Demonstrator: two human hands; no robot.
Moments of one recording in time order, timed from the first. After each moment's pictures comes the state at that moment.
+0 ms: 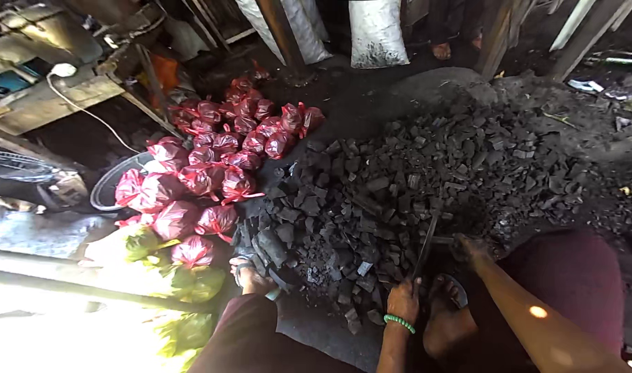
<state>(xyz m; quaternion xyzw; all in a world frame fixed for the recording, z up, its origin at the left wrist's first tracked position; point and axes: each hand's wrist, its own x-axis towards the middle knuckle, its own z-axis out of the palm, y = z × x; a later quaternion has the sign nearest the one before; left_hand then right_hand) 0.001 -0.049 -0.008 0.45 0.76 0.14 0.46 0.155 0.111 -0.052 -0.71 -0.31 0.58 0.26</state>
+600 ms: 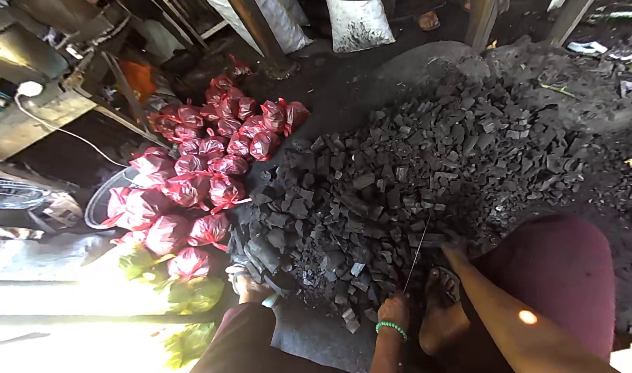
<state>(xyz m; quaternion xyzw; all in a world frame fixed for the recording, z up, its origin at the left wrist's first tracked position) 0.012 -0.047 -0.023 0.41 0.76 -0.18 0.47 0.149 0.103 -0.115 -0.73 -0.45 0.49 0.17</state>
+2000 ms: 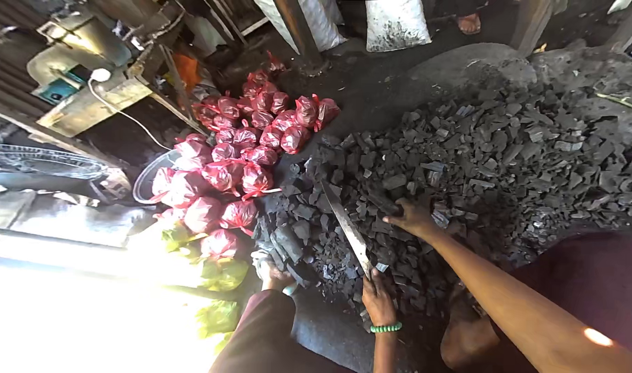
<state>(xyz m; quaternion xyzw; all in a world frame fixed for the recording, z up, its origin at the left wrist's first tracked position) -0.039 -0.058 0.010 0.15 0.83 0.48 0.23 0.002 0.149 0.008 -0.46 -0.75 0.47 0.07</state>
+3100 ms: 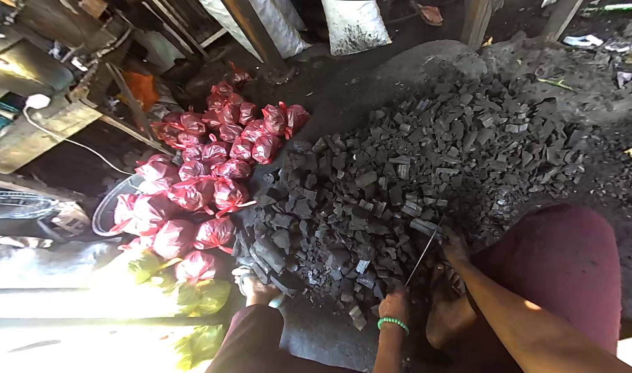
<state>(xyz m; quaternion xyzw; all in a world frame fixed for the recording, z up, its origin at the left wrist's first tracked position) 0.003 -0.054 -0.023 0.43 0.77 -0.18 0.44 0.144 0.088 -0.110 -0.69 -0.56 0.44 0.12</state>
